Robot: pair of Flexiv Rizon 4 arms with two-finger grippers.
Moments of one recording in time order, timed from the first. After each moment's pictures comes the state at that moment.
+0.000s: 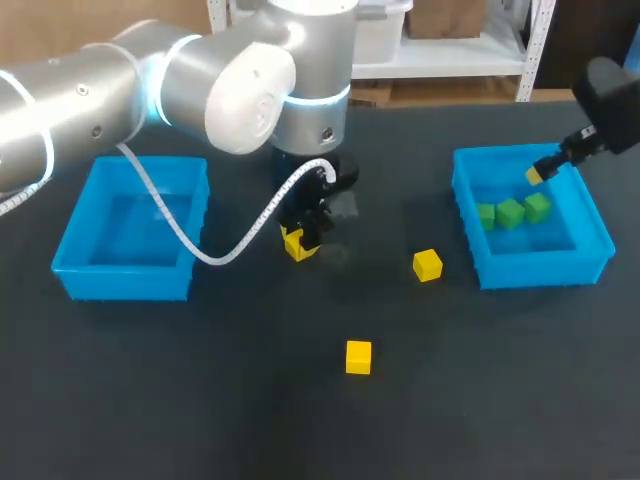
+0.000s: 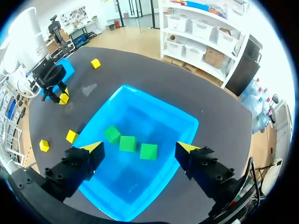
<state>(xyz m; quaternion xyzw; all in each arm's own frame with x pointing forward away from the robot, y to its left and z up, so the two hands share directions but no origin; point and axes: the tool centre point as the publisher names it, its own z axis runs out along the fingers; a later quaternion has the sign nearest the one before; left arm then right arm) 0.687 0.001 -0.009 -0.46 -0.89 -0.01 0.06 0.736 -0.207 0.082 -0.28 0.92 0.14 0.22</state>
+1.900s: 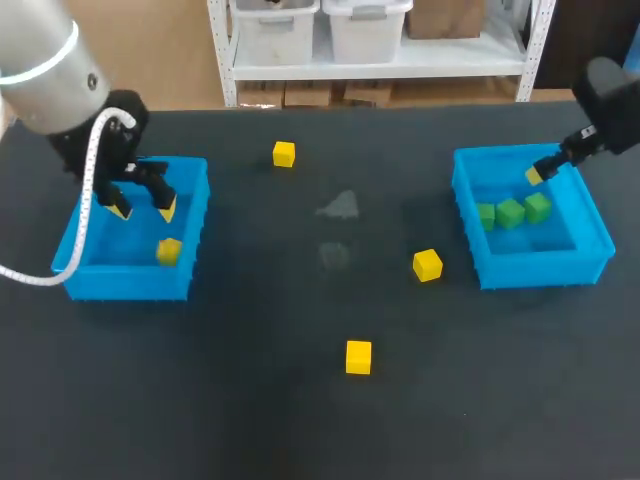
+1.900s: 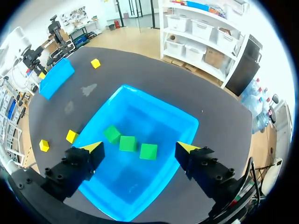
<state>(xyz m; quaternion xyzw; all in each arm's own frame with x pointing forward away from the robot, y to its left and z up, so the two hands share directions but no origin) 0.672 0.191 0.079 -0.12 -0.99 0.08 -0.07 0.736 -0.206 0.082 -0.28 0.92 0.14 0.22</state>
